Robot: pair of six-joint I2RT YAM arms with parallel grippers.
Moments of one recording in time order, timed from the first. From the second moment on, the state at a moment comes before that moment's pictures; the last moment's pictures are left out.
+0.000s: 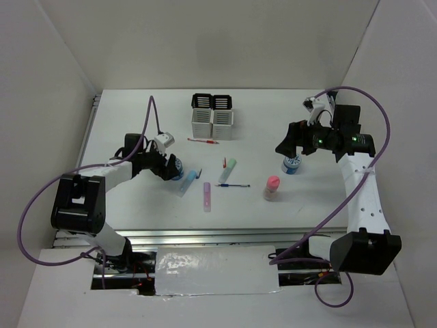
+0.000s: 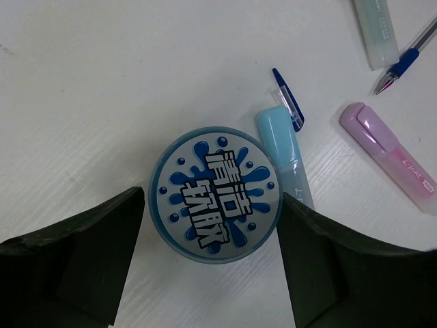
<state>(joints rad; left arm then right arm) -0.08 1.58 0.79 -0.03 0.66 0.33 -0.12 1.21 1.28 -0.85 -0.75 -0.20</state>
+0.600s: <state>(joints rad) -0.11 1.58 0.79 -0.03 0.59 0.33 -0.13 1.21 1.25 -0.85 -0.76 -0.20</state>
